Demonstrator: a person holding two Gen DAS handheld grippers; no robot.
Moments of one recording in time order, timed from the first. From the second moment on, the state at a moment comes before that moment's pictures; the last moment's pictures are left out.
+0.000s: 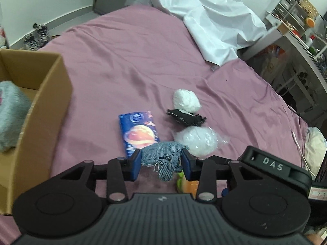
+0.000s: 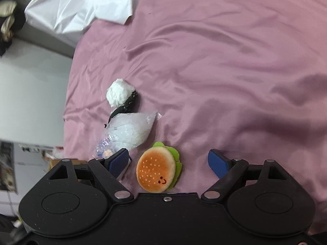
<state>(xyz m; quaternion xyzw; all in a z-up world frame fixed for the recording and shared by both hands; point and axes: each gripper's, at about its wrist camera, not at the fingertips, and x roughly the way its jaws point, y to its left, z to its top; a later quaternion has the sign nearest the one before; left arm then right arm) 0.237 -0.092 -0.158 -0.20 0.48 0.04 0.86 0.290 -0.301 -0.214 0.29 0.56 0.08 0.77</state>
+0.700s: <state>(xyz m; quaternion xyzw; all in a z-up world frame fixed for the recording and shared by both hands) 0.206 -0.069 -0.115 -0.19 0.46 0.07 0.87 0.265 -0.288 -0.188 0.24 0.54 0.11 0.80</state>
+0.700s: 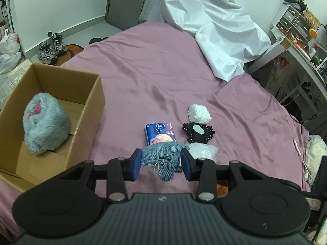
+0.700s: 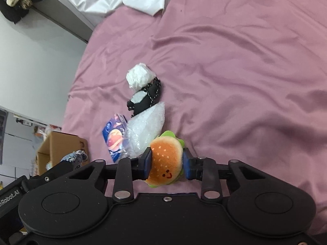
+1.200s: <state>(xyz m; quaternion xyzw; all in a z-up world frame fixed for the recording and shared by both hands) 0.181 -0.043 -0.077 -0.21 0.42 0.07 0.88 0.239 -0.287 -0.129 0.27 0.49 0.15 0.82</state>
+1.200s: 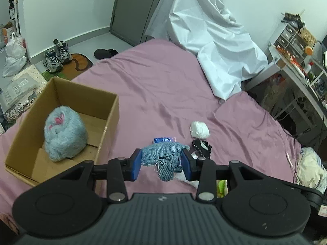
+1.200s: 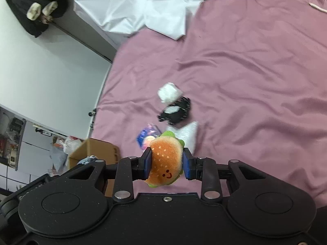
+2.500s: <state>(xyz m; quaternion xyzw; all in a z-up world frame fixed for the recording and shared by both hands) 0.135 0.104 -0.087 -0.29 0.41 0.15 0.85 0.224 -0.129 -0.096 0.22 0.50 0.24 0.80</state>
